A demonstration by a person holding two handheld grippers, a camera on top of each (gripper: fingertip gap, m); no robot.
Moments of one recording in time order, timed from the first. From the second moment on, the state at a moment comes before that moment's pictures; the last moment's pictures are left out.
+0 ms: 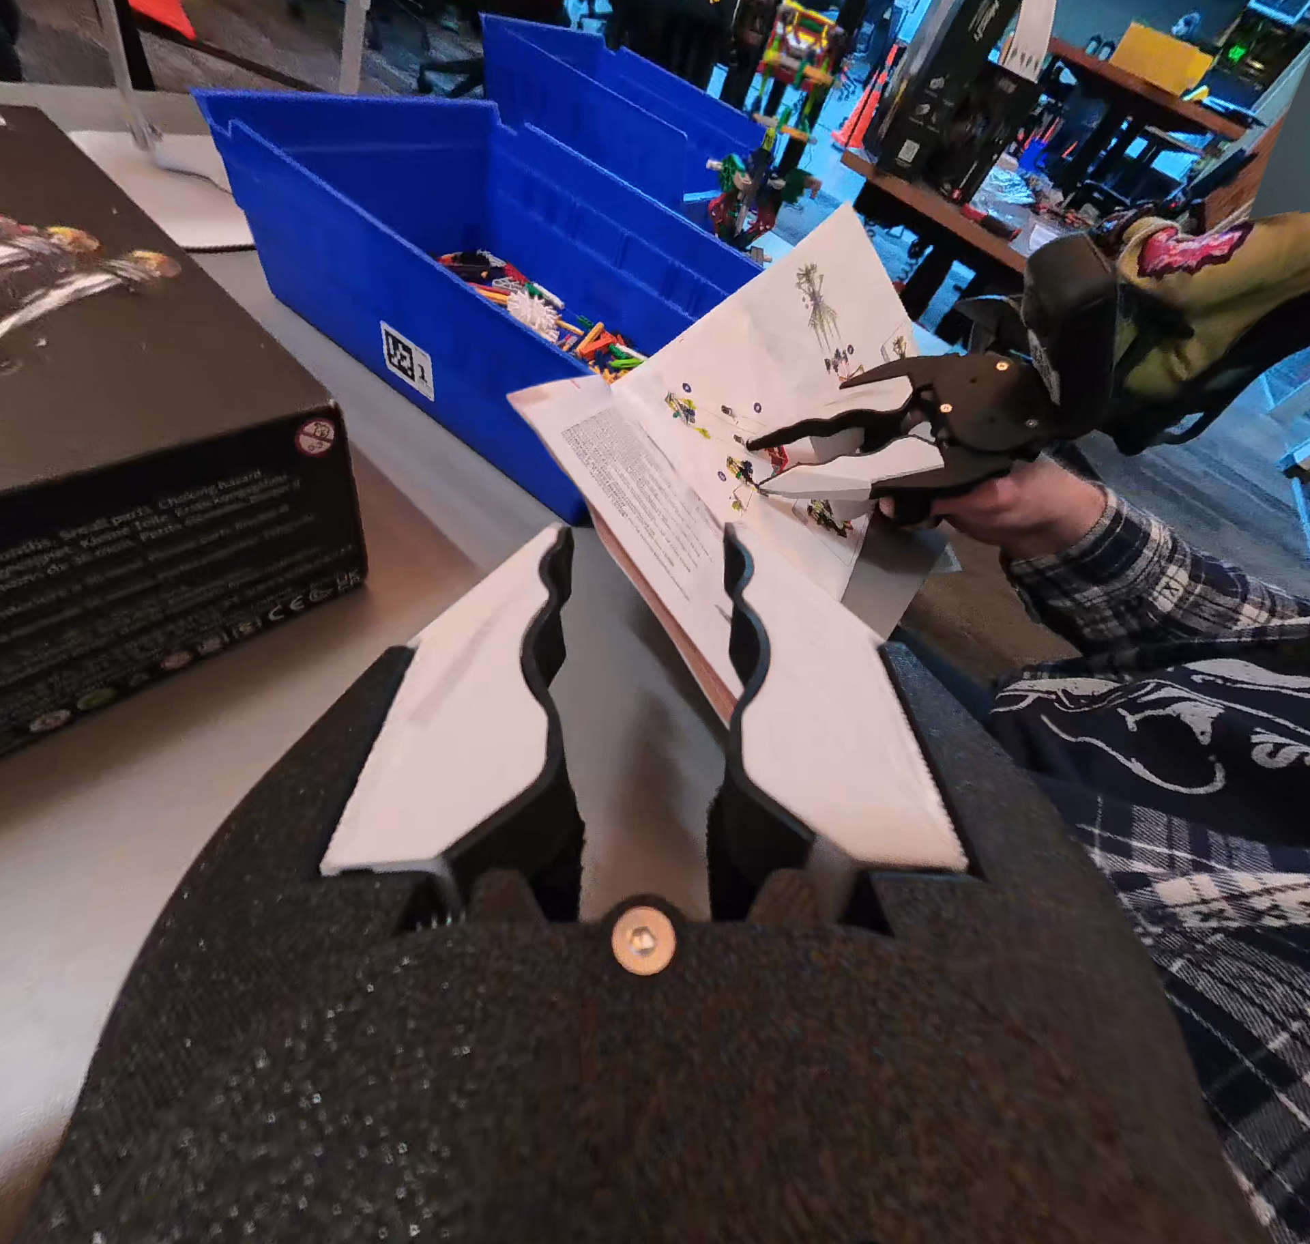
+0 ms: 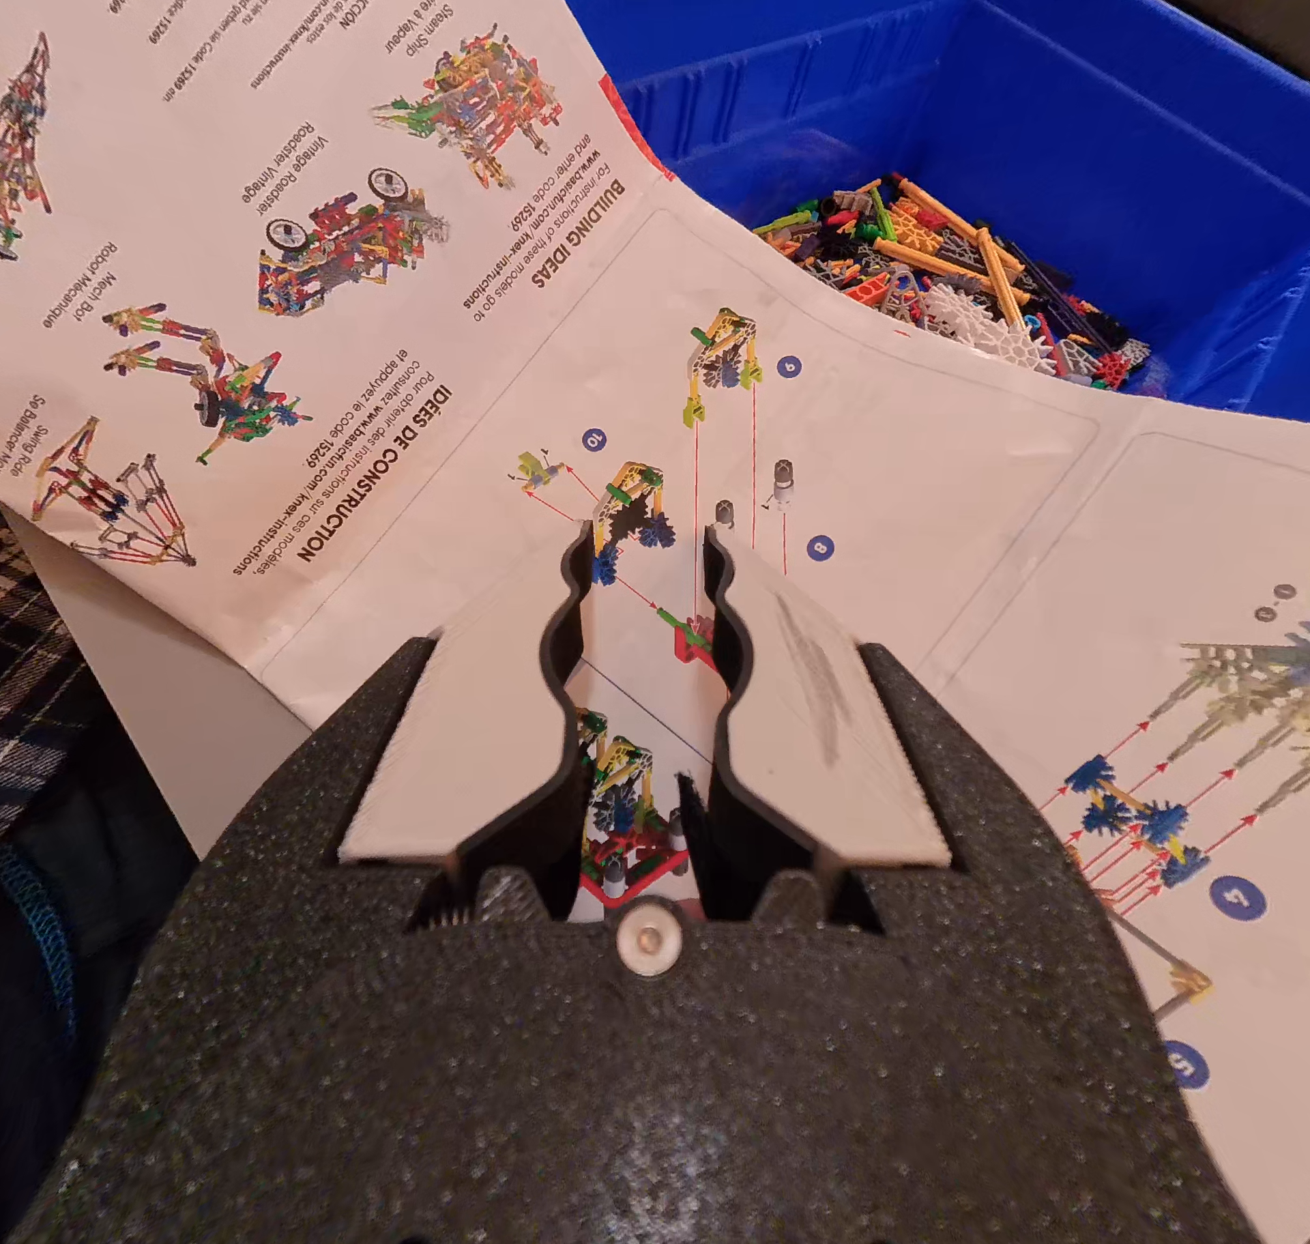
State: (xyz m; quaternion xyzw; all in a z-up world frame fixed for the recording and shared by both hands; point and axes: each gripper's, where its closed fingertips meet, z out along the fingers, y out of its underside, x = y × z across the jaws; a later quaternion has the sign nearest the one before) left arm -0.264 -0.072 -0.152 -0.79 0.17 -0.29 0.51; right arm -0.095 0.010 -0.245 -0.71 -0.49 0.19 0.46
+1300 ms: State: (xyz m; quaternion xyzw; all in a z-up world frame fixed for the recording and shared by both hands) left arm -0.247 -0.059 -0.159 -0.79 0.20 -0.23 0.54; right arm -0.097 0.010 -0.245 -0.72 -0.49 0.20 0.46
